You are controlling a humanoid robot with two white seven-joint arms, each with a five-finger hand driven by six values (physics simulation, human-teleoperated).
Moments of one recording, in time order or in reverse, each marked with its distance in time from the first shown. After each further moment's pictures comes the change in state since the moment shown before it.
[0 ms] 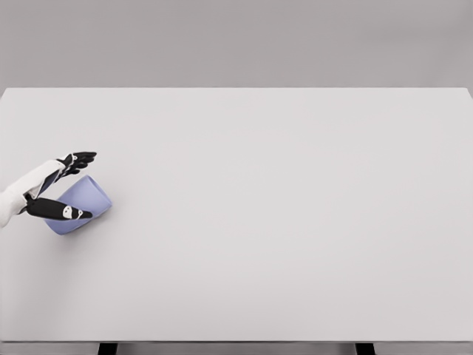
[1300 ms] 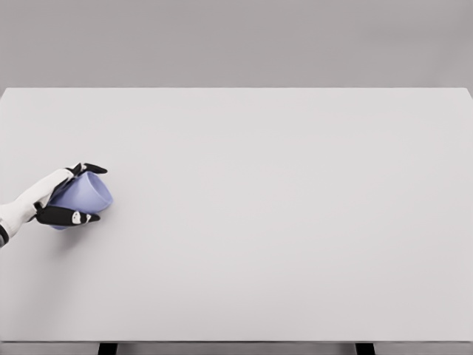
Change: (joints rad) left arm 0.037 -0.042 0.002 0.001 -0.069 -0.043 0.015; right arm 0.000 0.000 0.000 0.000 0.000 0.000 0.000
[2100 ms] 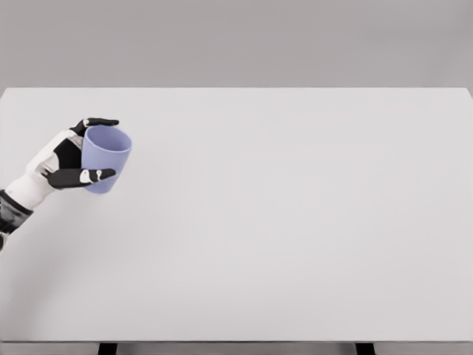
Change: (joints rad) left arm -0.213 -0.333 0.030 0.474 0.582 -0.415 -0.525; right arm 0.000 0.000 0.000 0.000 0.000 0.000 -0.001
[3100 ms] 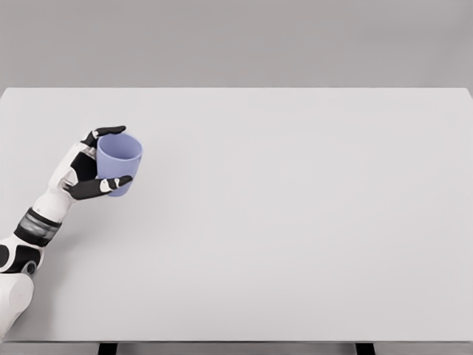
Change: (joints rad) left arm 0.023 -0.213 0.088 0.180 -0.162 -0.236 -0.003; right arm 0.000 0.000 0.000 0.000 0.000 0.000 0.001
